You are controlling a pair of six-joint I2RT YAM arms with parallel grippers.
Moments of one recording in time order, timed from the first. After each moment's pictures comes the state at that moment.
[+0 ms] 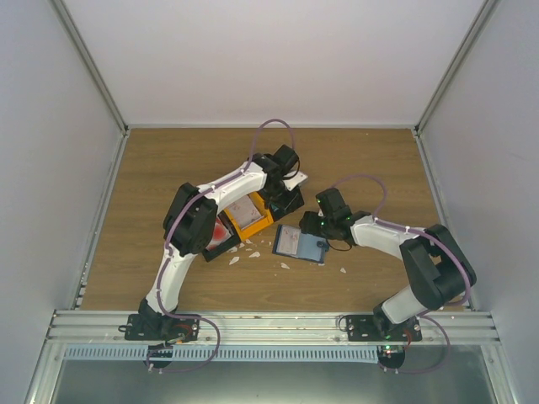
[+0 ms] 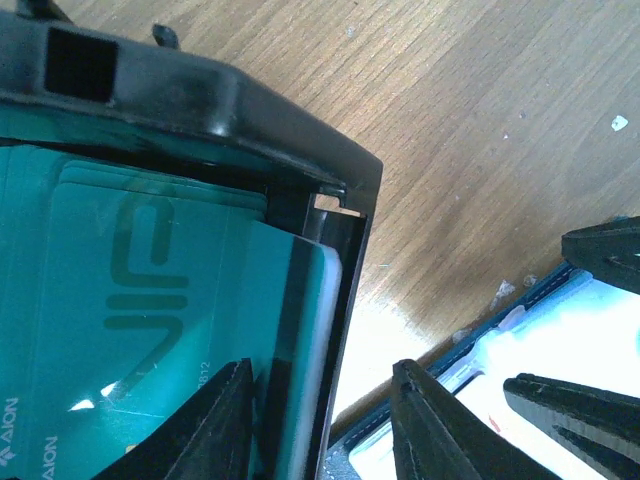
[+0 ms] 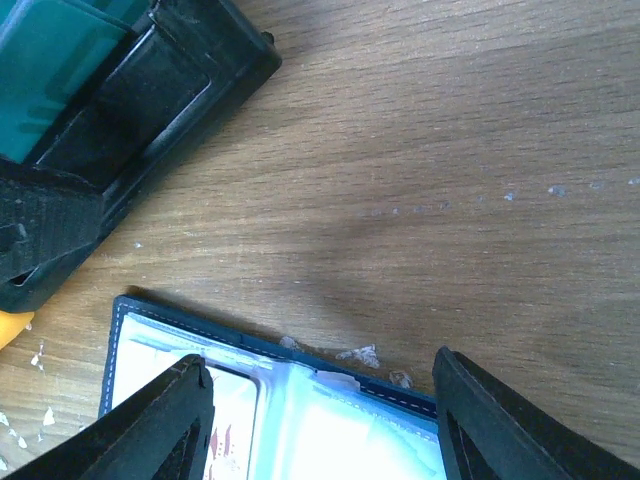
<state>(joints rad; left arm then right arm) -0.68 2.23 1.88 -0.90 0.23 0.02 0.51 1.53 0.72 -0.16 -0.09 0.65</state>
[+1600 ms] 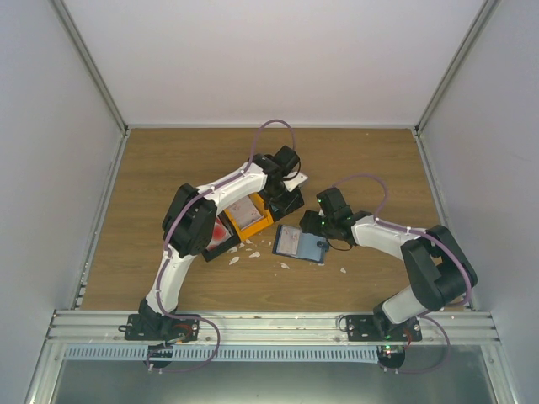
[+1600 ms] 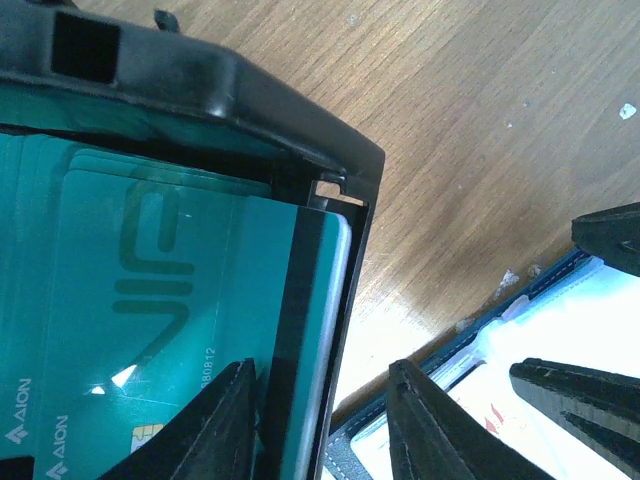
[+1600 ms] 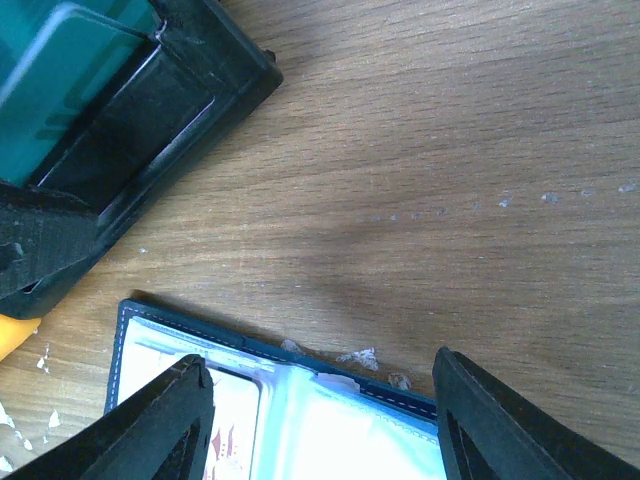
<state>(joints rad) -0.69 2.22 1.87 -0.91 0.20 0.02 0.50 1.52 0.72 -0.16 -0.08 0.65</state>
